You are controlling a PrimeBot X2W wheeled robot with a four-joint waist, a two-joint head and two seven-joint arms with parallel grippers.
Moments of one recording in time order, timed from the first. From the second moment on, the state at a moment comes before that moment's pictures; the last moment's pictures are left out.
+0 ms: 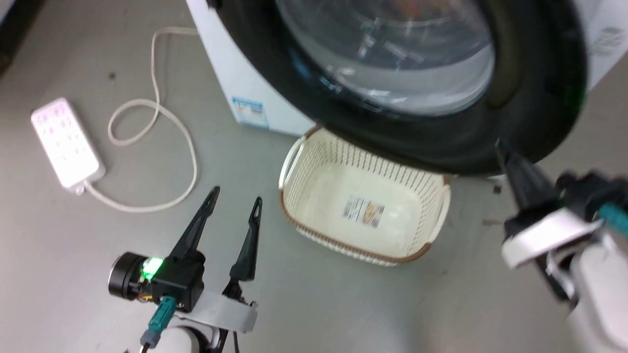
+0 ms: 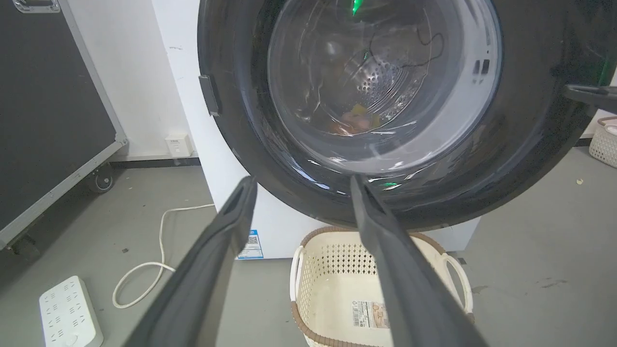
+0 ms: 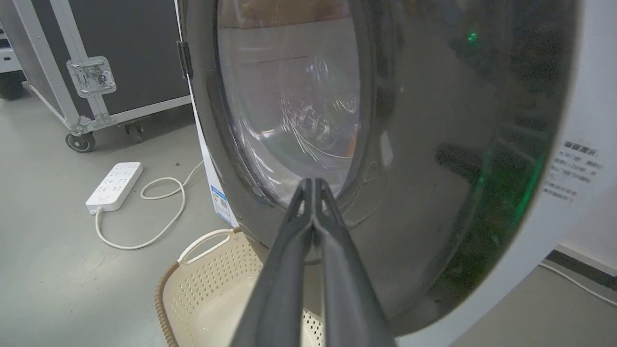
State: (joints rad) left arm -0.12 0.08 -0.14 0.00 -0.02 -0.11 -0.26; right arm -0.40 -0.28 0.16 0.29 0.16 0.13 -0.26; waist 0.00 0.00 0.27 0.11
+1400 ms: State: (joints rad) left arm -0.17 0.07 -0.15 0.06 -0.06 -0.10 -0.26; right arm -0.72 -0.34 0.09 0.66 0.36 0.13 -0.26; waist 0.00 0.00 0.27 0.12
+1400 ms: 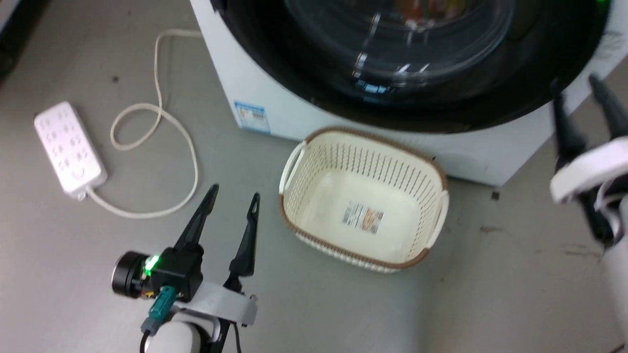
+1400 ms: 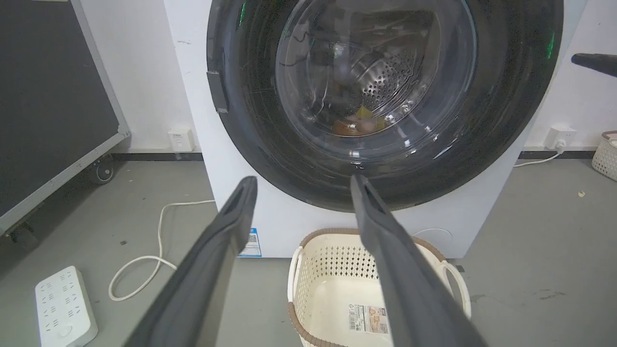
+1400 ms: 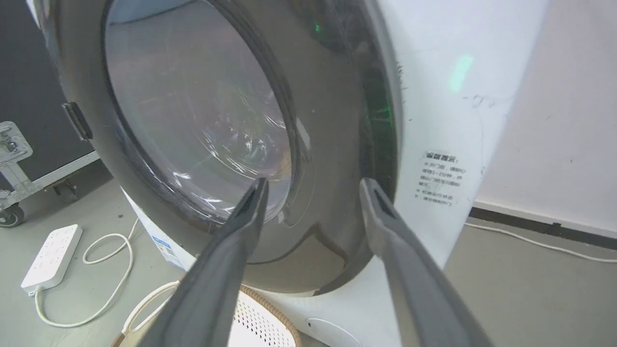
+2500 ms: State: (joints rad) left arm -0.06 0.07 -0.07 0.22 -0.10 -0.12 -0.26; right arm 0.00 -0.06 -0.07 0.16 0.04 0.13 -0.26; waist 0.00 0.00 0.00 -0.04
